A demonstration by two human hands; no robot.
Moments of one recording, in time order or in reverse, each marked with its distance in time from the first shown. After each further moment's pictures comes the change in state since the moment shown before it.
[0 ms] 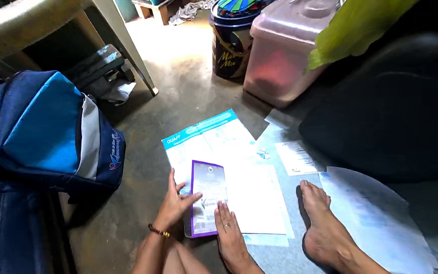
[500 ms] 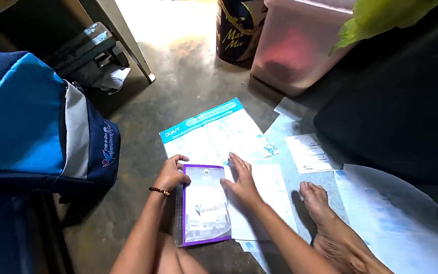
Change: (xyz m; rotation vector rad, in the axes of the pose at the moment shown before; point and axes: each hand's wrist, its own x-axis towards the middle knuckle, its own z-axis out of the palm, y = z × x) left_hand 0.083 0.021 -0.018 0.167 -0.101 -0.167; right_hand 0.138 0.074 -0.024 0.634 -0.175 0.363
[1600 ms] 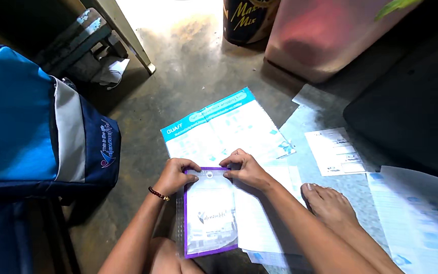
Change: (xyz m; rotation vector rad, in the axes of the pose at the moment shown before) left_hand 0.016 -0.010 -0.007 0.245 -0.091 0.305; right_hand 0.059 0.024 -0.010 0.142 -0.382 0.030
